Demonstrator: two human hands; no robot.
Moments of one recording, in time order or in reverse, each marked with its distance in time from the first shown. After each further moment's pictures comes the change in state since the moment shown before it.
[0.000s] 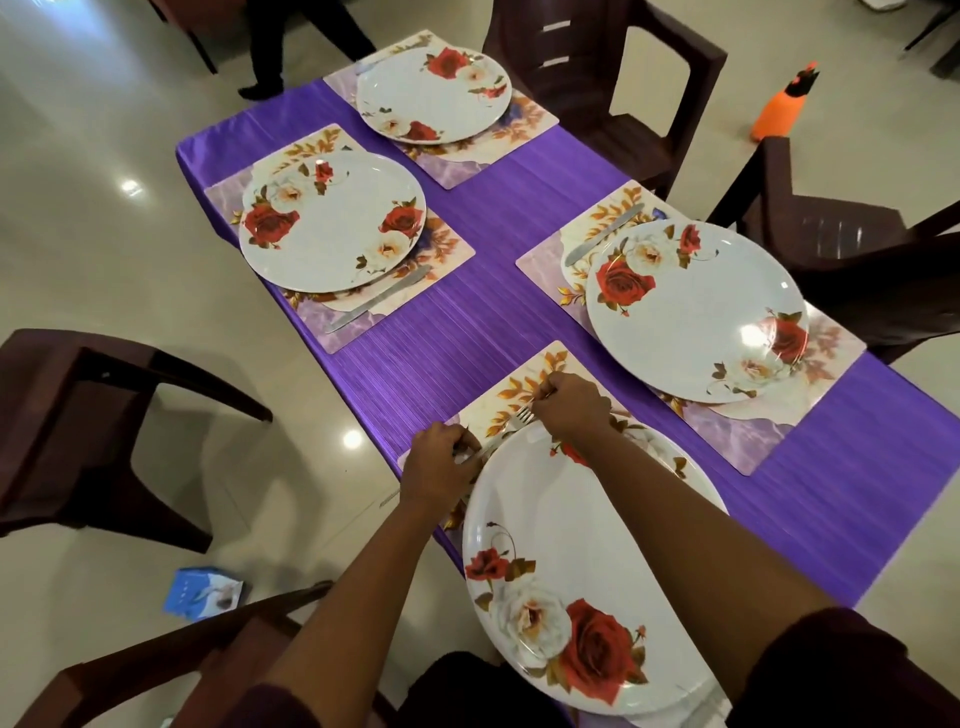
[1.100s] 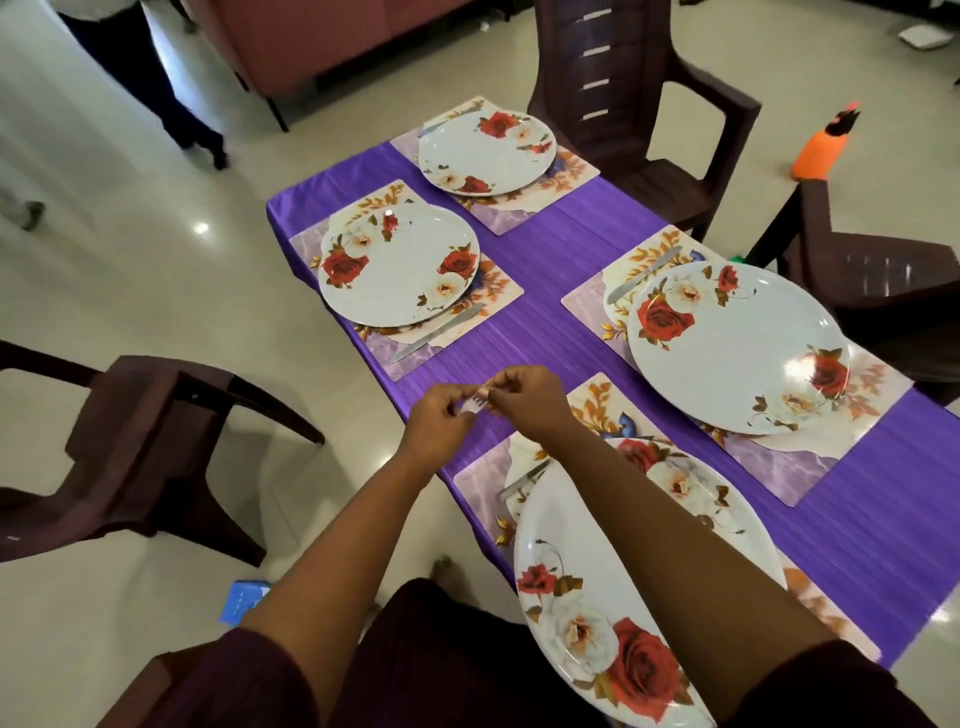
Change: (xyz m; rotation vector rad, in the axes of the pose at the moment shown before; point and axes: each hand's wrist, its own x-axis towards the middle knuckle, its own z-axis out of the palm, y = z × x) left_hand 0.018 0.025 -0.108 -0.212 0.064 -0.024; right_hand -0.037 -0.106 -0.006 0.646 -0.117 -0.302
